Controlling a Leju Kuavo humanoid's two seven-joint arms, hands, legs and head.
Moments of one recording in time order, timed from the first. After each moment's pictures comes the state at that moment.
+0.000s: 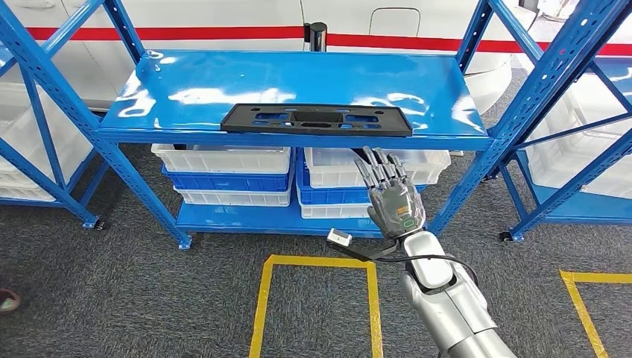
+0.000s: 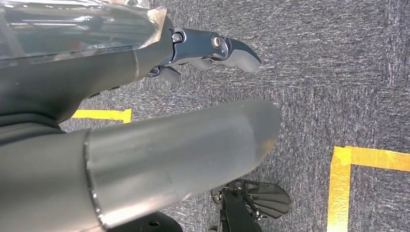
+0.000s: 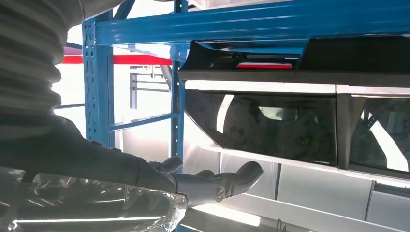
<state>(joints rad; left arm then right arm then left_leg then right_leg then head) -0.12 -0.14 0.22 -0.21 -0.20 0.43 -0.12 -0.48 -0.04 0.51 -1.08 1.40 -0.55 0.04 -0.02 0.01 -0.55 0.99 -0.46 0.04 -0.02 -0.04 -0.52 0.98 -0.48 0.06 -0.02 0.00</state>
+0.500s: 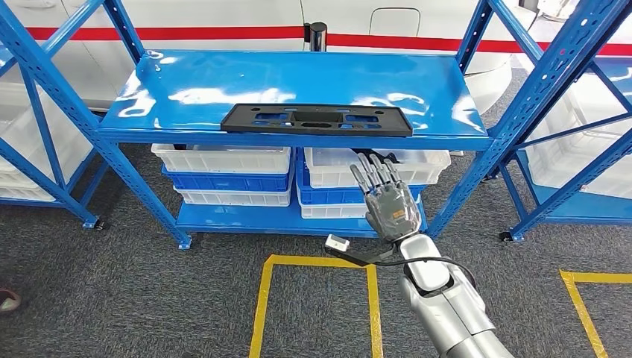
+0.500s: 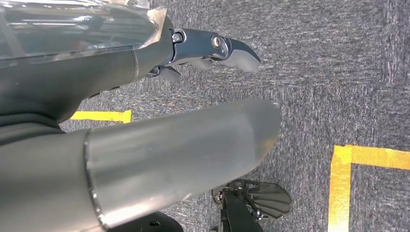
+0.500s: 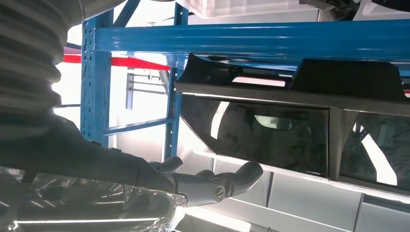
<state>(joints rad) -0.12 -0.14 0.22 -0.21 -0.21 0.42 -0.12 -0.47 -0.04 0.53 -1.06 1.42 -0.54 0.04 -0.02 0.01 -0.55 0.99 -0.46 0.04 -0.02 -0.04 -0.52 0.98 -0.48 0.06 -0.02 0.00</state>
